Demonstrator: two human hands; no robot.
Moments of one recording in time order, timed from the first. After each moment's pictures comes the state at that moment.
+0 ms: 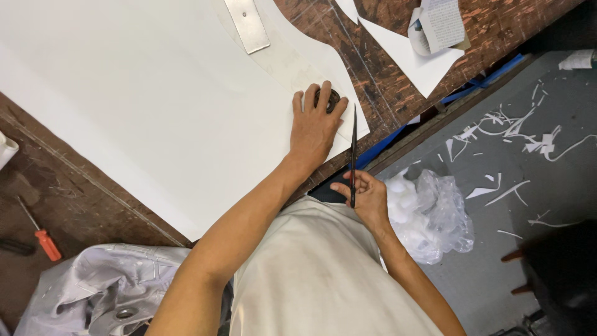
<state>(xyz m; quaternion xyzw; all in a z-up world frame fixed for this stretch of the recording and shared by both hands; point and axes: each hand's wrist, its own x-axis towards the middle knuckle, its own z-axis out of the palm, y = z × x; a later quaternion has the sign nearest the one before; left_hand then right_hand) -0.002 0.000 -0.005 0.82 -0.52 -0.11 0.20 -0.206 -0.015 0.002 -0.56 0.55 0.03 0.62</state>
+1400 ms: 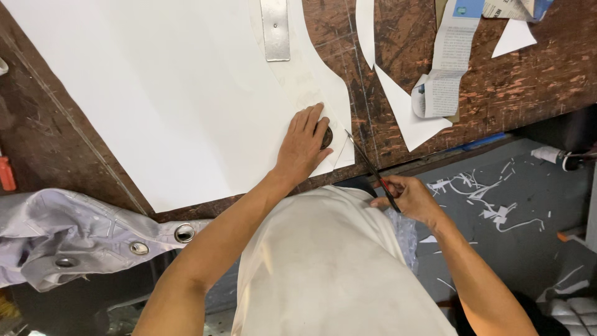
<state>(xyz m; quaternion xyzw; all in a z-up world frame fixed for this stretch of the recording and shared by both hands) -0.002 -0.001 0.008 0.86 -0.44 -0.15 0.22 -0.205 -0.225 0.022 -0.73 0.33 0.37 0.47</state>
